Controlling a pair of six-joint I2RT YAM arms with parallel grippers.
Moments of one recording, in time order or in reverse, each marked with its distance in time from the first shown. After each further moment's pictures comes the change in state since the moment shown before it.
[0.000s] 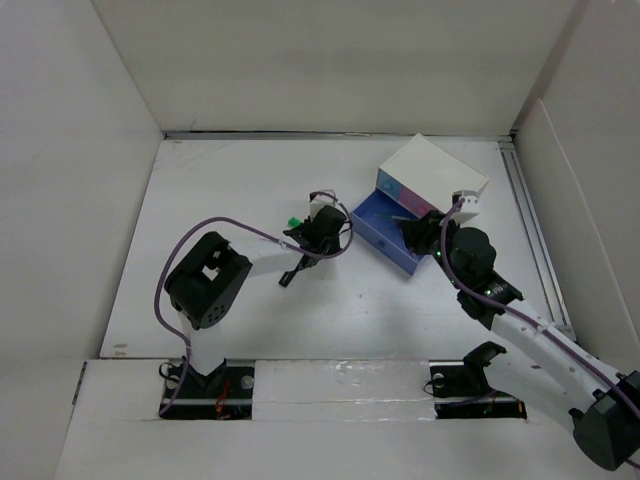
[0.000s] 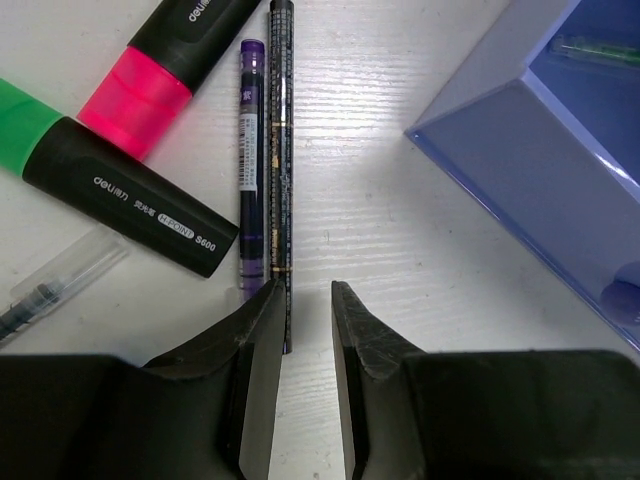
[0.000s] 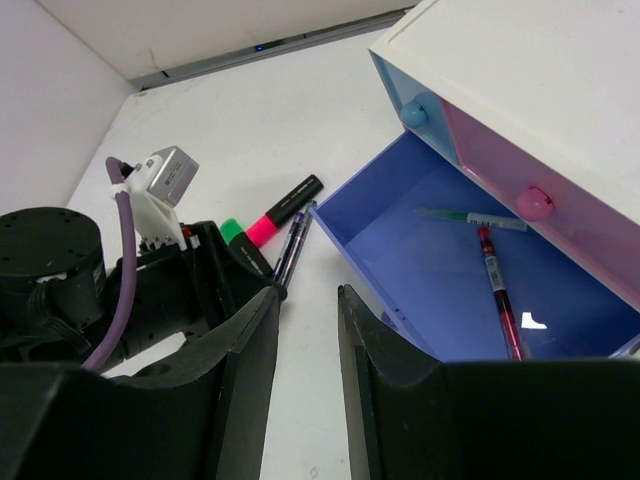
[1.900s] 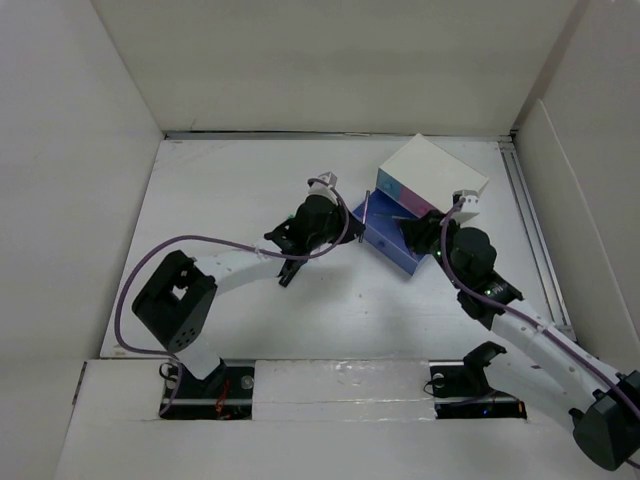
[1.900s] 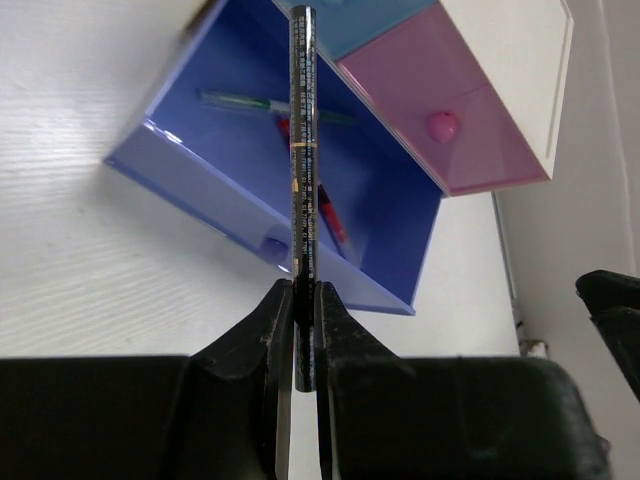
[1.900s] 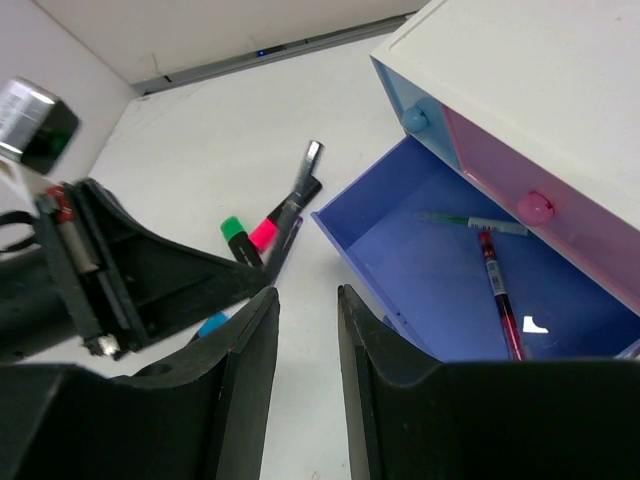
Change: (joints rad) left arm 0.006 -0.237 -0.058 0.190 0.330 -0.194; right arm 0.000 0.006 0.000 0.010 0.002 0.000
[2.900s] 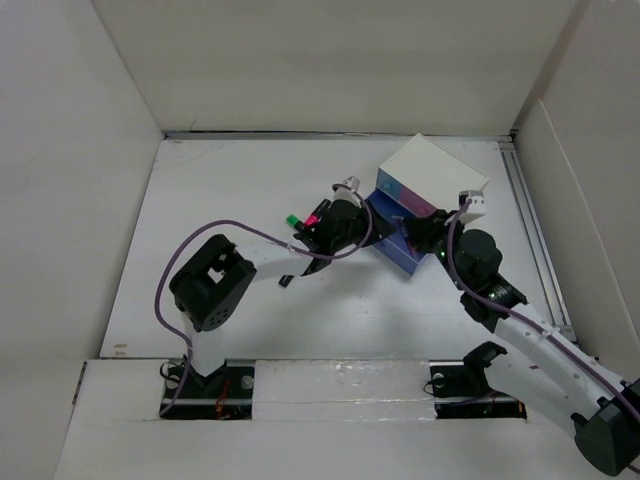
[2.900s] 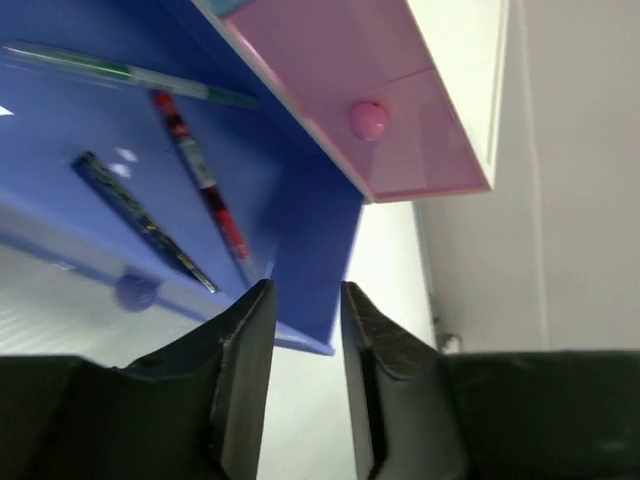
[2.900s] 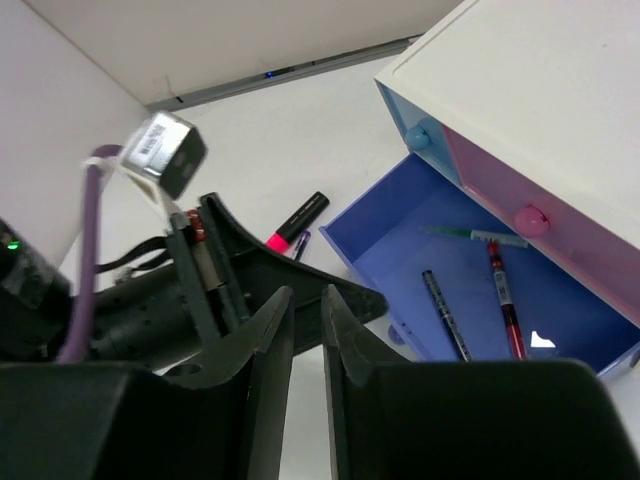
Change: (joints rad) left arm -0.085 0.288 0.122 0.264 0.082 -0.225; right arm 0.000 -0.047 0.000 0.000 0.011 -0.001
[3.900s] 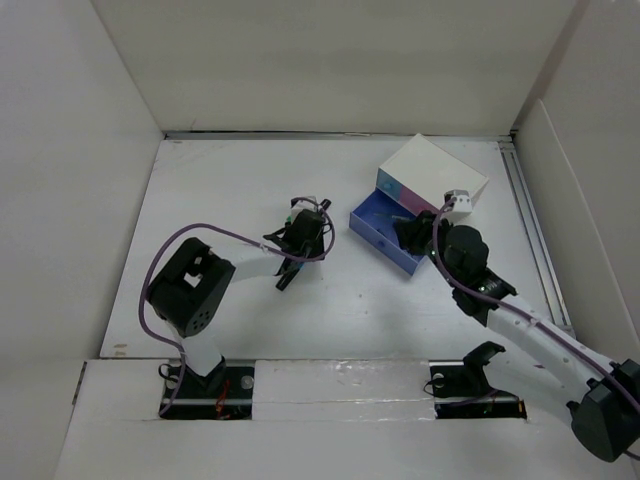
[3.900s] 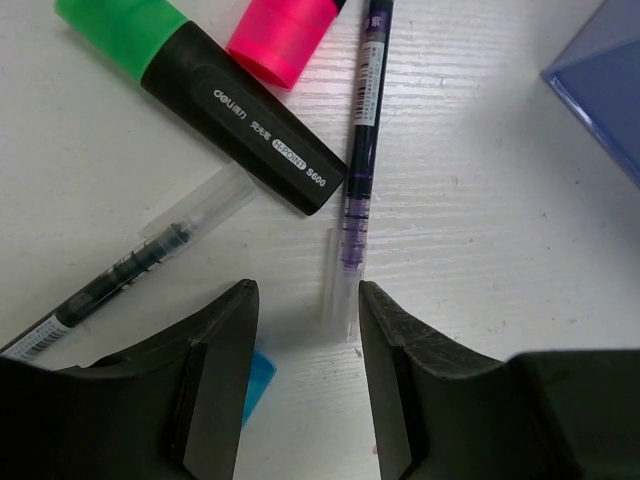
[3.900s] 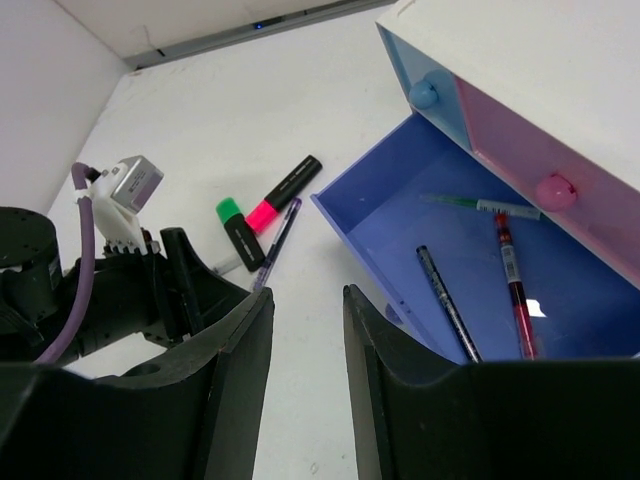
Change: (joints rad) left arm 0.159 -0.159 -0.206 -0.479 -0.358 0.466; right arm 0.011 0.086 0.000 0.012 -0.021 0.004
